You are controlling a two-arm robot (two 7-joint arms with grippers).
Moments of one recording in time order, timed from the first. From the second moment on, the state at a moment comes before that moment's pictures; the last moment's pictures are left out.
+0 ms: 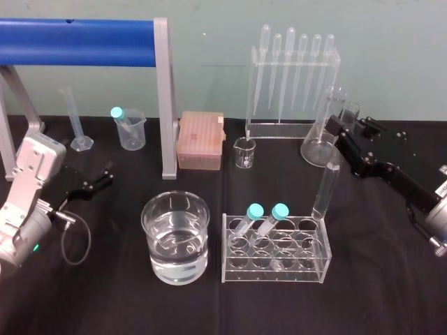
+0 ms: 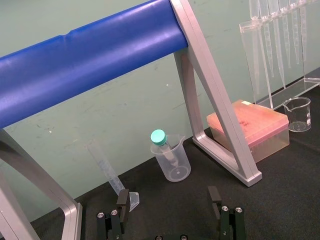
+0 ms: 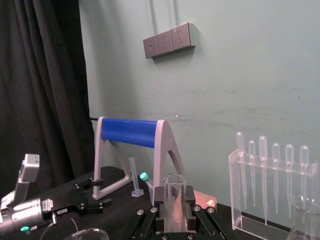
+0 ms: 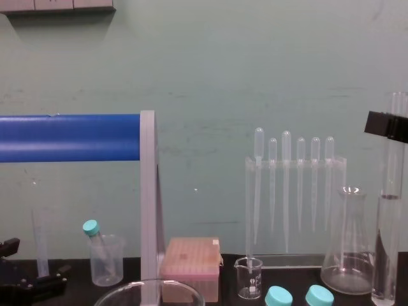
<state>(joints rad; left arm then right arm) -0.20 0.60 0.45 -1.41 -0.25 -0.12 0.03 -0.03 0.60 -0.16 -1.90 0.70 0.02 0.39</state>
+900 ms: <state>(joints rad) -0.20 0.60 0.45 -1.41 -0.25 -0.12 0.03 0.06 0.60 -0.24 -1.75 0.69 0.02 0.44</state>
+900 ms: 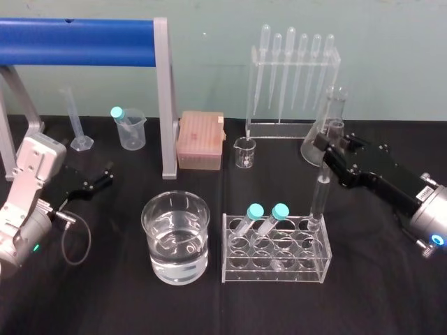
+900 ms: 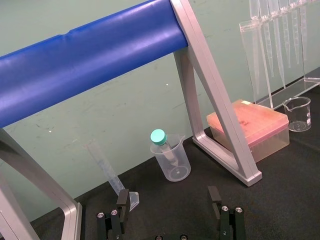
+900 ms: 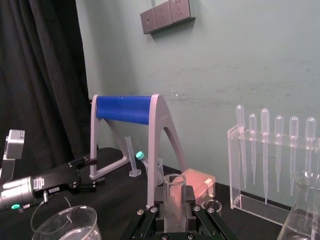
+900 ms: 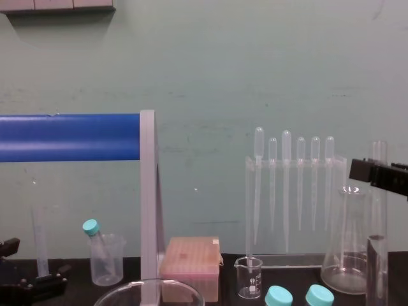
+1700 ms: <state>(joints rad) -0.20 0.60 0.45 -1.41 -0.25 -0.12 0.03 0.14 0.58 -0.32 -1.63 0.67 0.02 0.50</state>
